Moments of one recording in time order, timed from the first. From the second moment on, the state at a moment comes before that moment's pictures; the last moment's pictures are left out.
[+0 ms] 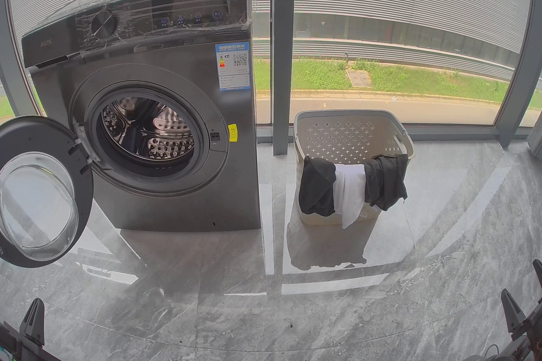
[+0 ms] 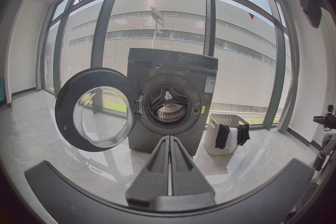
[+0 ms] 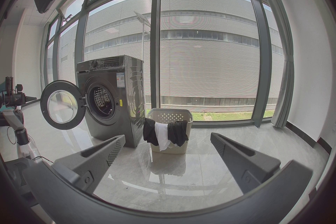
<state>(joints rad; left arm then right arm) 0.00 0.01 -0.02 -0.01 0.04 -0.14 0.22 0.09 -0.02 -0.08 -0.08 -0.02</state>
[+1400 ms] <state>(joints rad) 0.00 0.02 -0.02 -0.02 0.05 -0.15 0.22 0.09 -0.02 -0.08 -0.08 -0.02</state>
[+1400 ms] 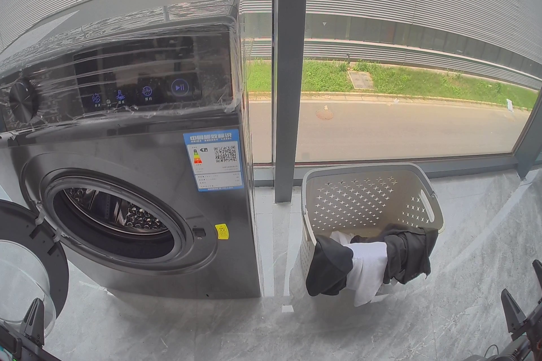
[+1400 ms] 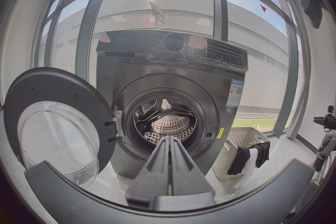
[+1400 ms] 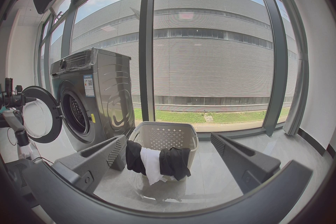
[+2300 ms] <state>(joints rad) 0.00 0.02 -0.02 -0.02 0.05 -0.15 0.23 0.56 -0.38 0.01 -0.08 -0.01</state>
